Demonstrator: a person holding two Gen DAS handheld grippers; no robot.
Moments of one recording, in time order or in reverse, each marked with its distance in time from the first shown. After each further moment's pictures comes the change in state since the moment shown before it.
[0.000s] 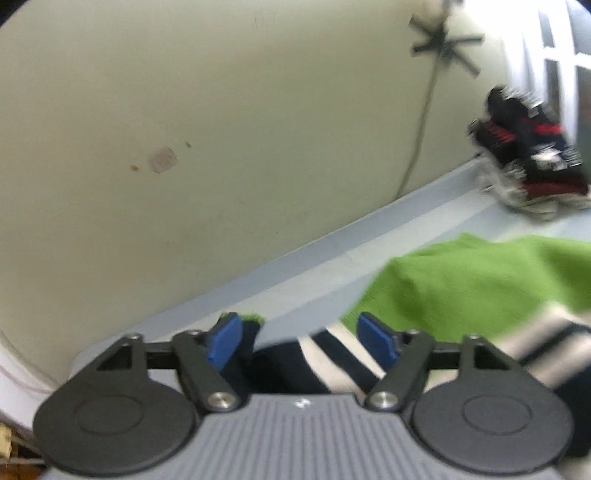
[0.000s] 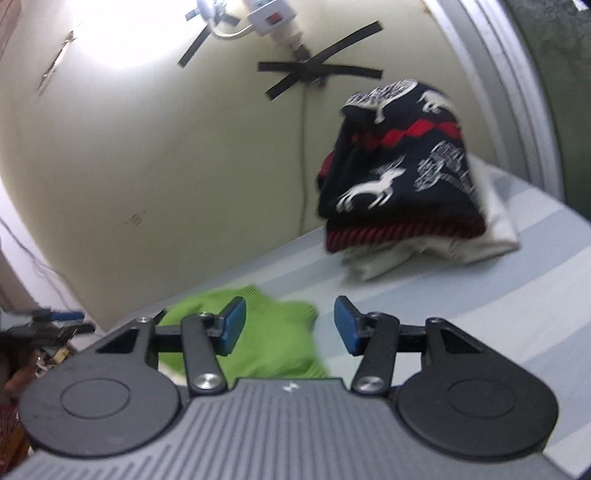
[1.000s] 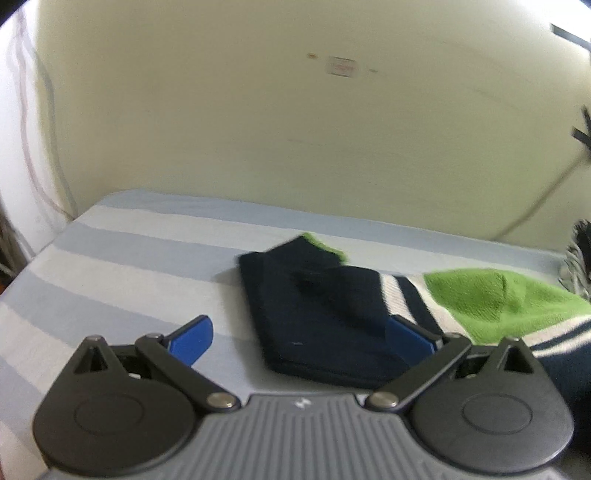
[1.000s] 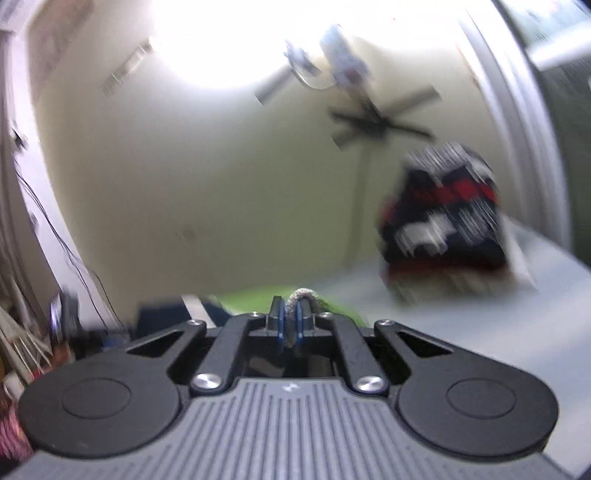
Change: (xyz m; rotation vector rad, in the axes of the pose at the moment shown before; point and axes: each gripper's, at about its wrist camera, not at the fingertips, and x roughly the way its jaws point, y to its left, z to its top) left arm 0.005 0.056 -0.068 -0.578 0.032 0.087; right arm -0.058 0.045 -0.047 -0.087 -0.046 0.034
